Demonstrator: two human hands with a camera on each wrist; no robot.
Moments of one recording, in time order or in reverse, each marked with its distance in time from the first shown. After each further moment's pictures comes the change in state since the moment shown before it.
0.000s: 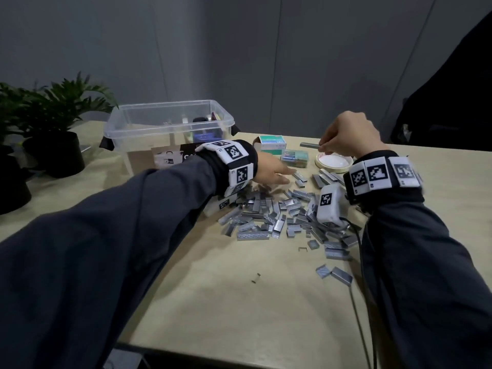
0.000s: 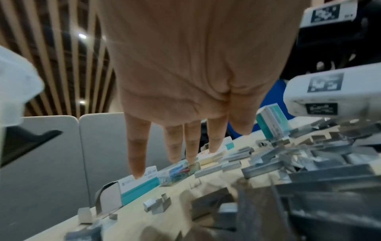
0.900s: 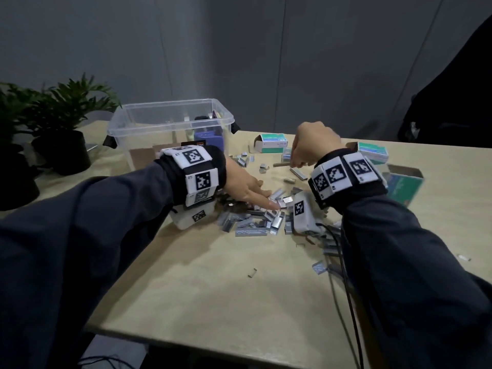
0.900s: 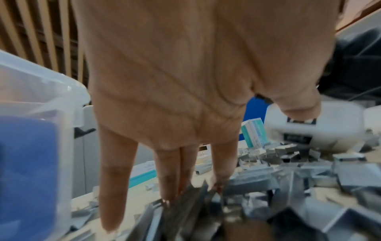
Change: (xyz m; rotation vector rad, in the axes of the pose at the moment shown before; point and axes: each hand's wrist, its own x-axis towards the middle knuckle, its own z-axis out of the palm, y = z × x) left_hand -0.044 -0.005 0.014 0.065 -0.364 -0.088; right_hand -0.005 -0.051 0.033 -0.136 -0.166 -0.043
